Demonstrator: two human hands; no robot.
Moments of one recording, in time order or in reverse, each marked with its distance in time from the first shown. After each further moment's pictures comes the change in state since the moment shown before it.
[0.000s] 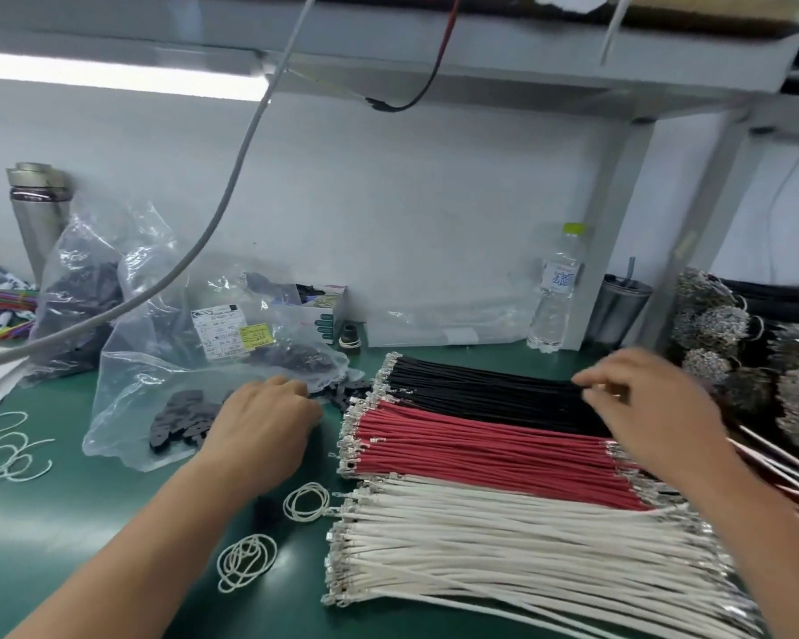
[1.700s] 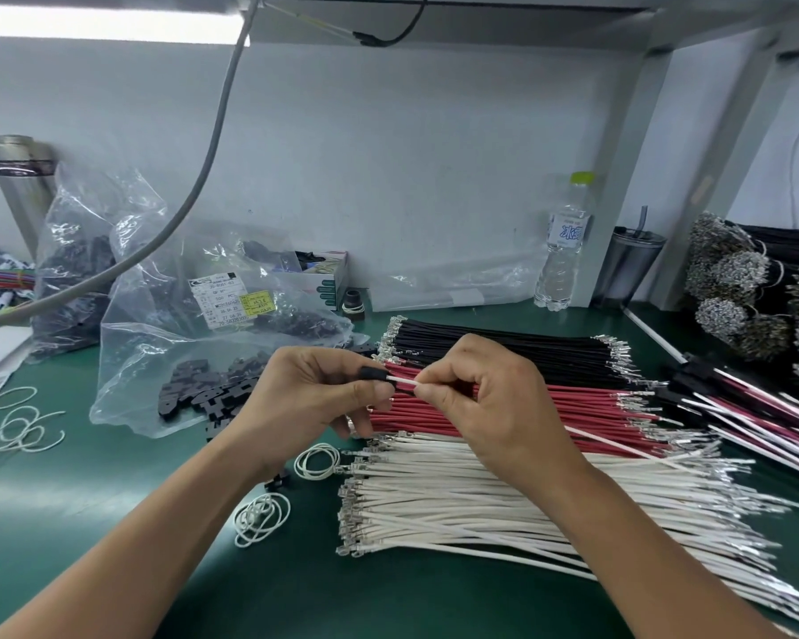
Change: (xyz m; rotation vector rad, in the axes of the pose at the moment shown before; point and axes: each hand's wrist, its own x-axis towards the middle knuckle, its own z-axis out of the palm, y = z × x) left_hand -0.026 0.045 -0.052 -1.567 -0.082 -0.156; right_hand -0.033 -0.122 0.050 0.597 -0.067 -0.190
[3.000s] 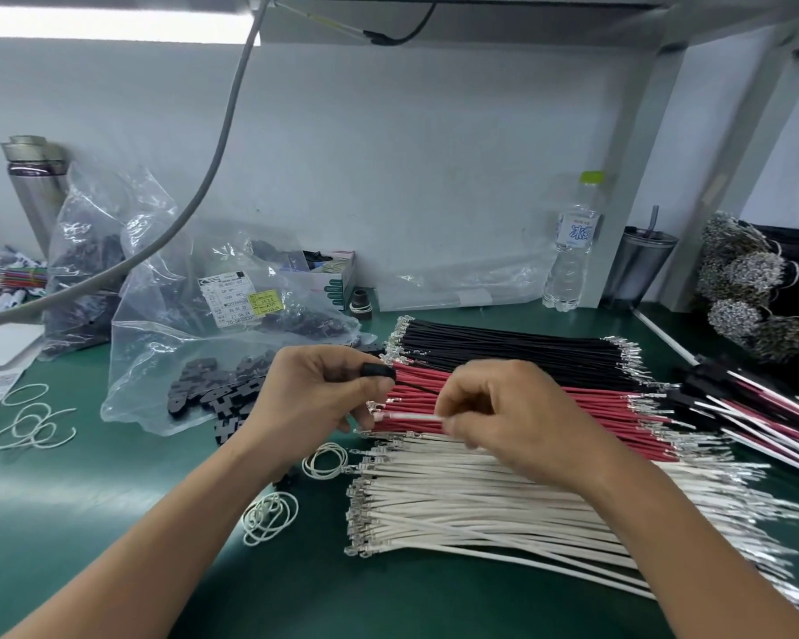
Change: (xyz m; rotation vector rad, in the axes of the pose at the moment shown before) left_hand 0.005 -0.010 -0.002 0.123 0.114 0.050; right_hand 0.006 -0.001 -0.021 -0.107 -0.404 0.175
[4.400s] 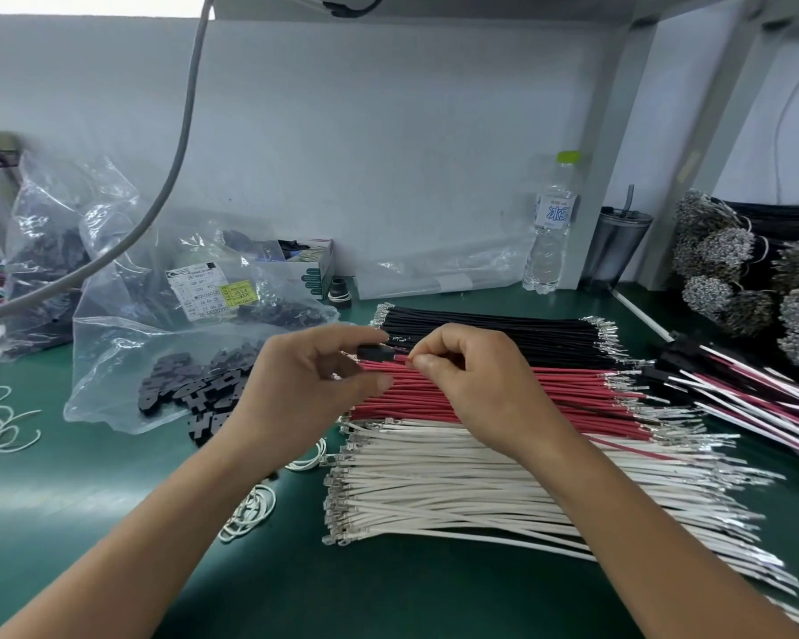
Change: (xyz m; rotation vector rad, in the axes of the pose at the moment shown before) left_hand -0.007 0.013 0.014 0.106 0.013 0.083; right_hand 0.012 0.002 0.018 0.218 0.271 0.089
